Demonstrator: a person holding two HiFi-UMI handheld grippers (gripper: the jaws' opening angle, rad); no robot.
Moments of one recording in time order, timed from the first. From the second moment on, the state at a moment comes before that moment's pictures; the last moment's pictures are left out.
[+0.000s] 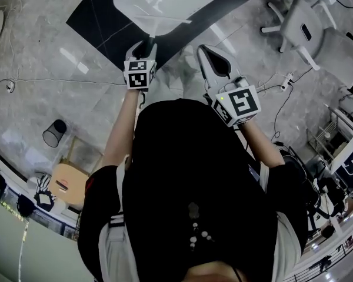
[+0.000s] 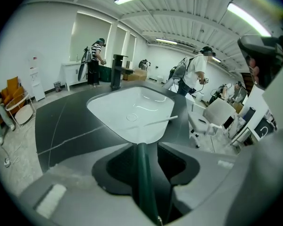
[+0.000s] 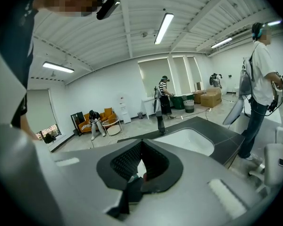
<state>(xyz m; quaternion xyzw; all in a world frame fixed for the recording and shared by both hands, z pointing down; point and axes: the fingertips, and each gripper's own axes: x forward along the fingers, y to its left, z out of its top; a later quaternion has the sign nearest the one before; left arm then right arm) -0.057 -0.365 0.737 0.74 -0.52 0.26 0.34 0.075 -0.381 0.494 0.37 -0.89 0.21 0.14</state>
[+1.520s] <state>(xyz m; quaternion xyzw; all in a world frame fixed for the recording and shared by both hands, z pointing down) -0.055 -0.363 0.767 0.71 -0.53 0.29 0.37 0.068 -0.399 0.512 0.35 -0.90 0.22 0.15</state>
